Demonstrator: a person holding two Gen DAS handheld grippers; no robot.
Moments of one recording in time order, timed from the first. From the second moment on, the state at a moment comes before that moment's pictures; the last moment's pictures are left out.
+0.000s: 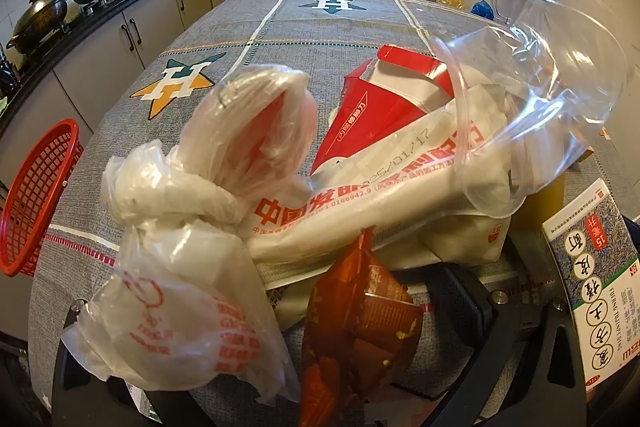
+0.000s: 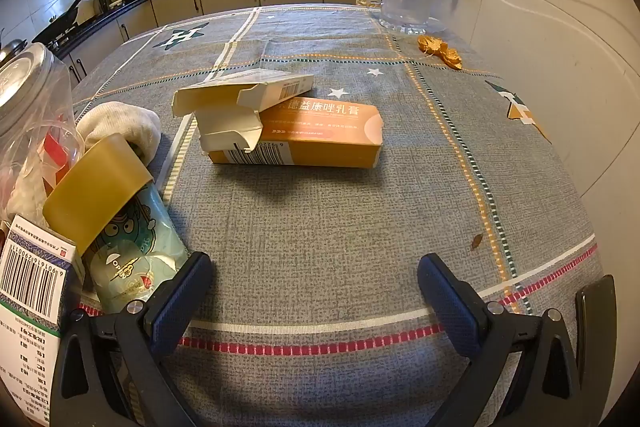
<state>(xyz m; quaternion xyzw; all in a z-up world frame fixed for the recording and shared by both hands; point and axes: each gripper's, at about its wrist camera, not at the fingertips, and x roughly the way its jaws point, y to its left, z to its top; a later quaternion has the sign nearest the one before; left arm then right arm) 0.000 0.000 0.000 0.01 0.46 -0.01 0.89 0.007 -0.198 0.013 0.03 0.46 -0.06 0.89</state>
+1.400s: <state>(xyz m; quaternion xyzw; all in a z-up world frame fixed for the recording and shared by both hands) -0.153 0.037 0.060 0.04 0.32 0.02 0.95 -0.174 -0.140 0.082 0.00 0.33 0.01 0.94</state>
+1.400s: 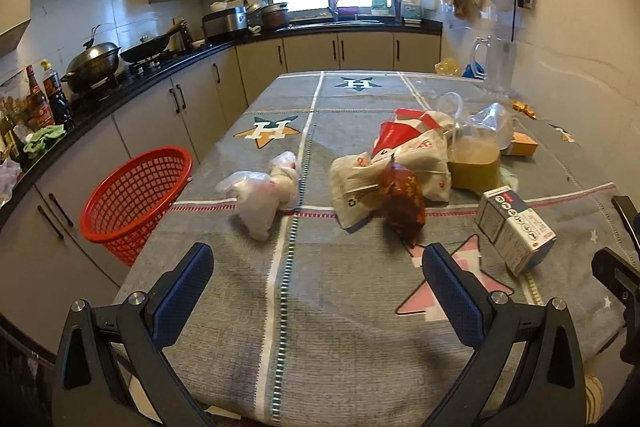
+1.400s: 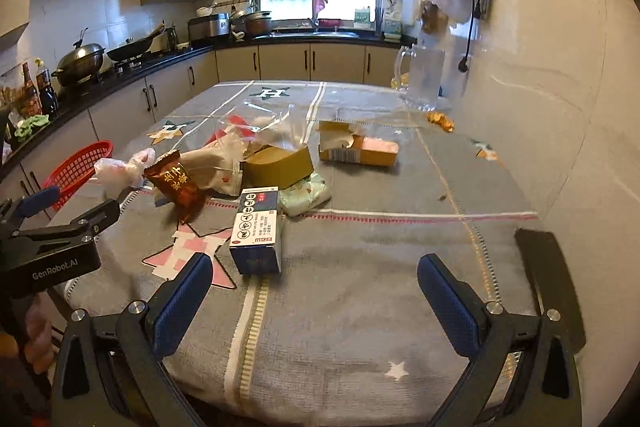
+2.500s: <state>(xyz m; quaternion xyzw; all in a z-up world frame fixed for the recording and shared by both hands) -0.149 0.045 0.041 0.05 0.34 0.02 0.94 -0.165 -0.130 0.068 0.01 0.36 0.04 0.93</state>
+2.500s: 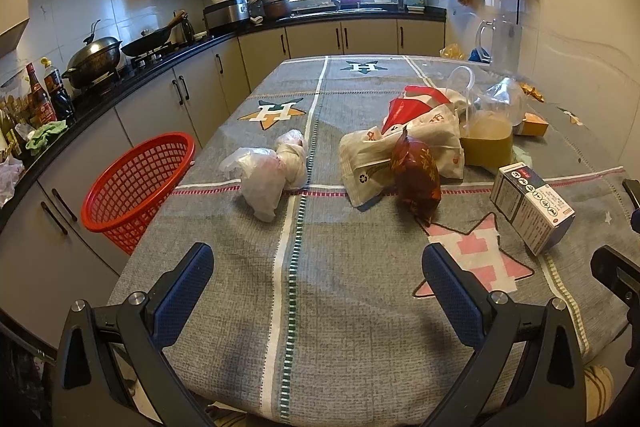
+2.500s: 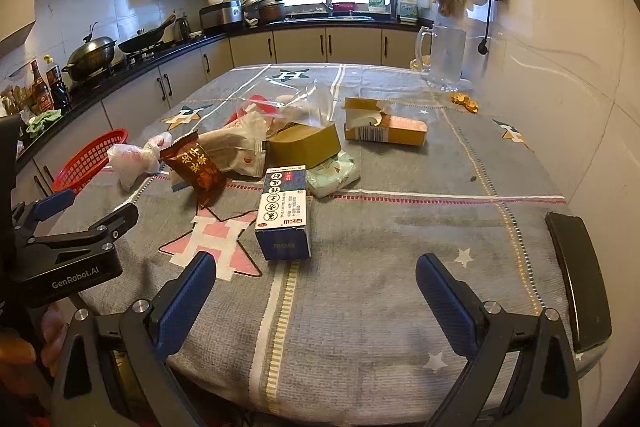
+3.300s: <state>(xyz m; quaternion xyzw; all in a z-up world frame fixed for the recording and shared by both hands) -0.135 0.079 0.037 0.03 0.36 0.01 0.93 -0.149 -0.118 0.064 0.01 0.38 0.07 0.92</state>
